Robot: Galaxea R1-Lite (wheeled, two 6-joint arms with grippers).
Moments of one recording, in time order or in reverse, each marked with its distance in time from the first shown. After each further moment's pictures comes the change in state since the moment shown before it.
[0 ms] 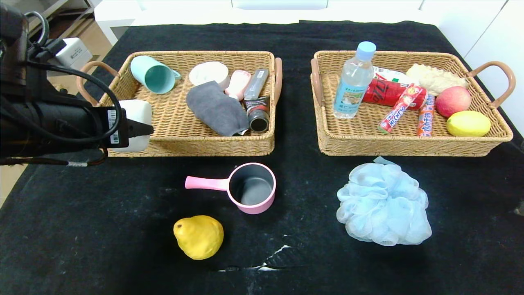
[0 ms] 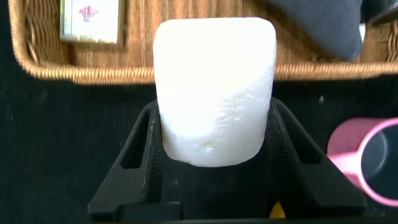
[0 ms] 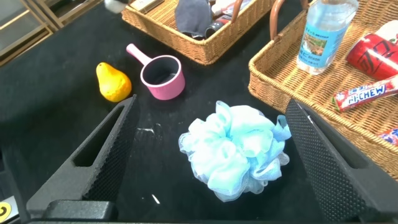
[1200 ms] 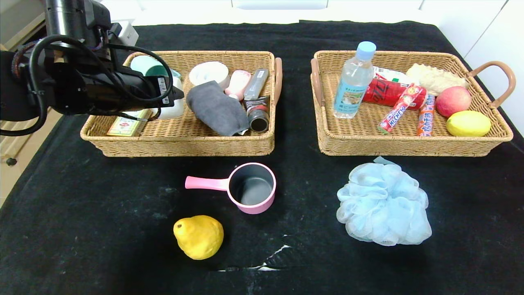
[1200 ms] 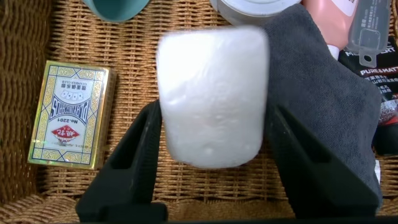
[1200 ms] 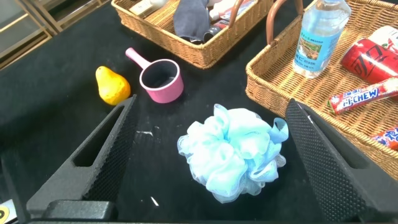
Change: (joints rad) left arm 0.038 0.325 -0.288 -0.201 -0.002 0.003; right arm -0.006 -0.013 -0.003 -0.001 0.000 0.001
